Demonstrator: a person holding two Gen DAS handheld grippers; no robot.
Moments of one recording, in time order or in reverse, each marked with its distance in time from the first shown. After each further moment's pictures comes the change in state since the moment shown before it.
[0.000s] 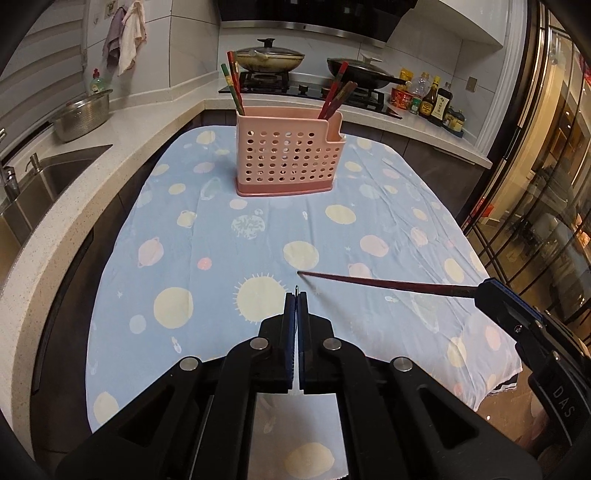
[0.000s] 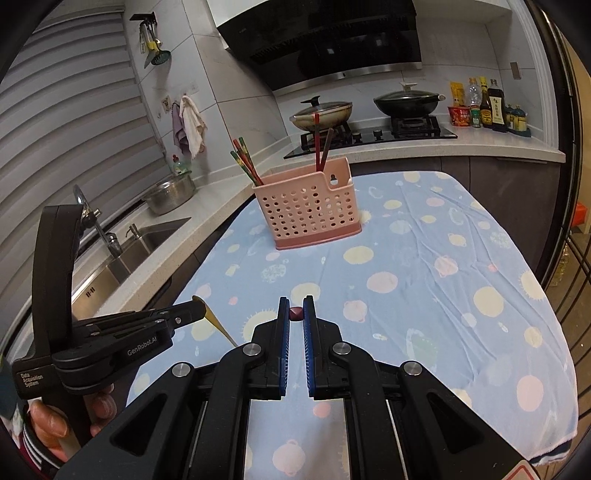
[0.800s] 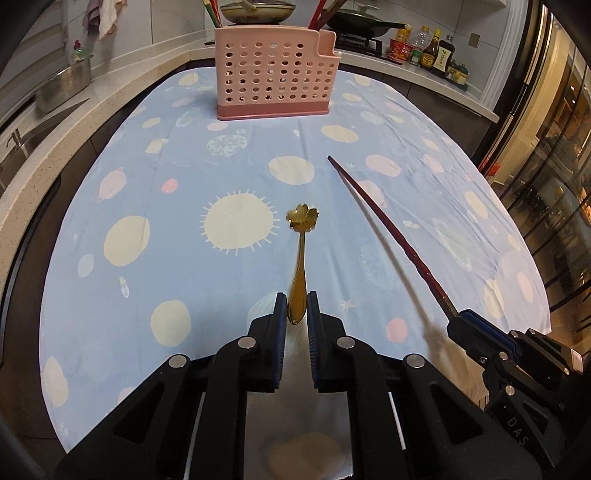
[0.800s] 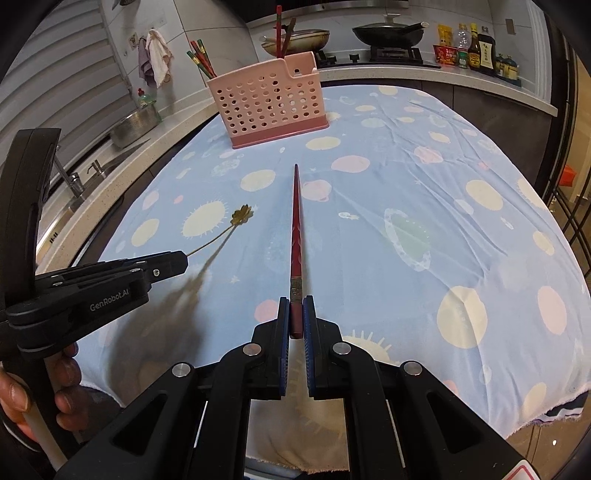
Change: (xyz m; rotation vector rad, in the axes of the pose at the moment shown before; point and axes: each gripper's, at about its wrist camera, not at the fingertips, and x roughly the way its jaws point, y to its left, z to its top) left arm 0.061 -0.010 -0.061 0.029 0.150 0.003; right arm 0.047 -0.031 -0.091 0.007 0.244 -0.108
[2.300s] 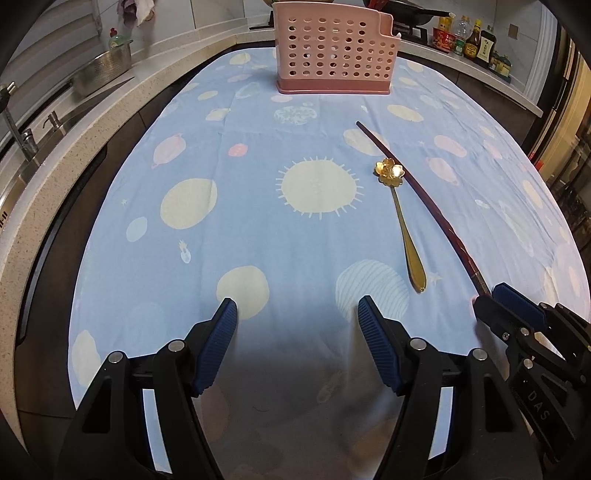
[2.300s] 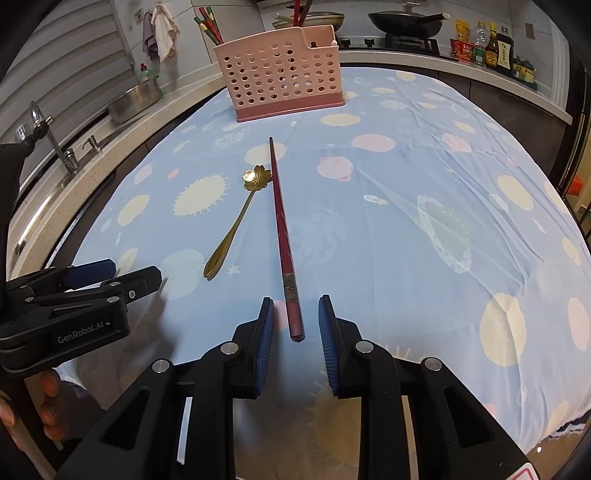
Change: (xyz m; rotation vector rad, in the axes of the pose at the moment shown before) left arm 0.015 0.034 -0.022 -0.037 0.056 0.178; right arm 0.044 0.015 -0.002 -0.057 0.071 -0.023
